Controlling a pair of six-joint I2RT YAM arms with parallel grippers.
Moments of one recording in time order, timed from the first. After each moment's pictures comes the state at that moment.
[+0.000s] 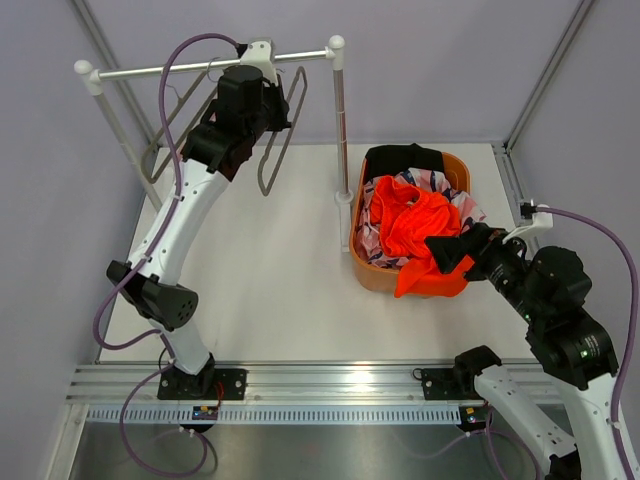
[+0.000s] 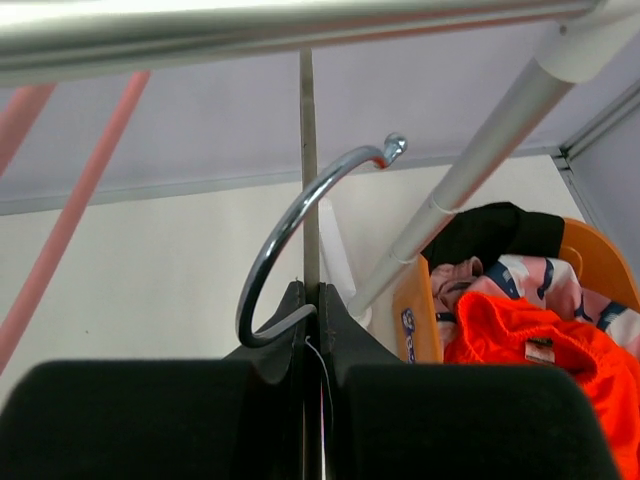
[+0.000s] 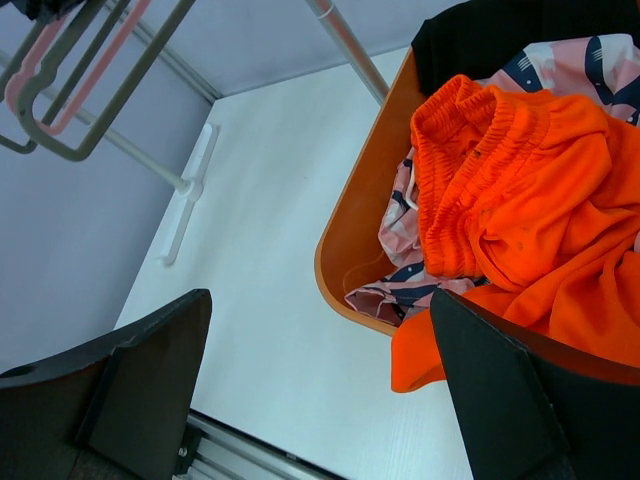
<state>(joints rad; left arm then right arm) -0.47 1.75 2.13 -0.64 -0.17 -0.26 0.37 0.56 1.12 -0.72 -0.06 0.54</state>
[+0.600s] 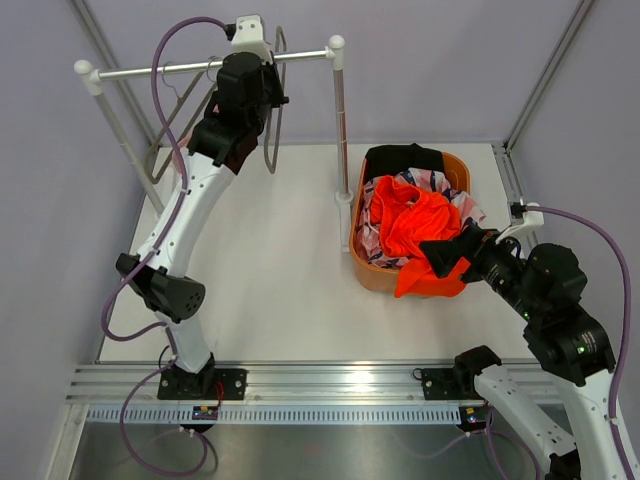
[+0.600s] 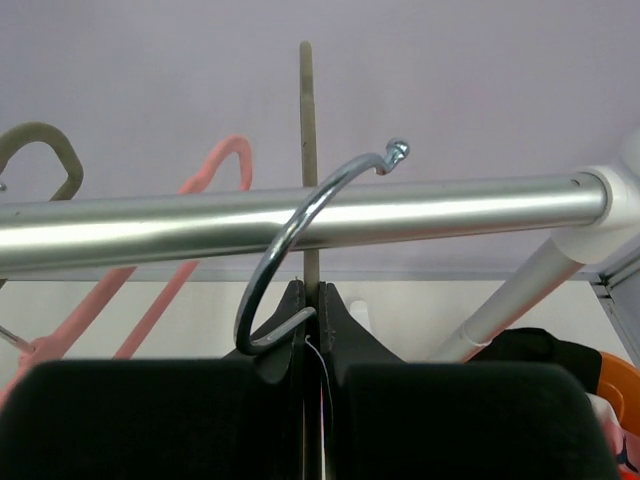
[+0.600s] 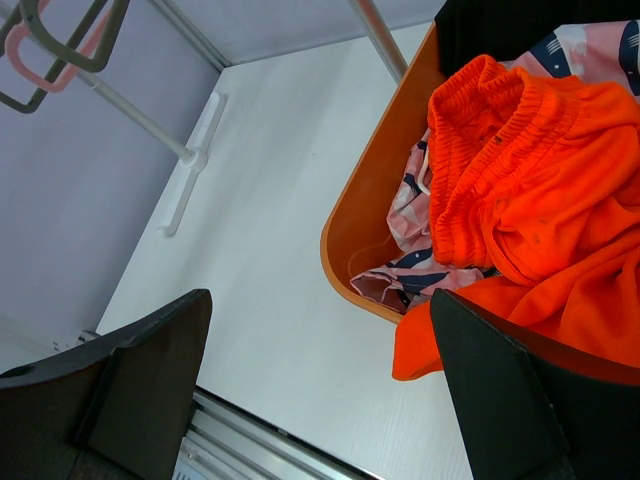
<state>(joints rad) -0.47 1.81 2.22 -0.47 -0.36 -0.22 0.37 0.57 1.11 -0.73 -0.13 0.50</state>
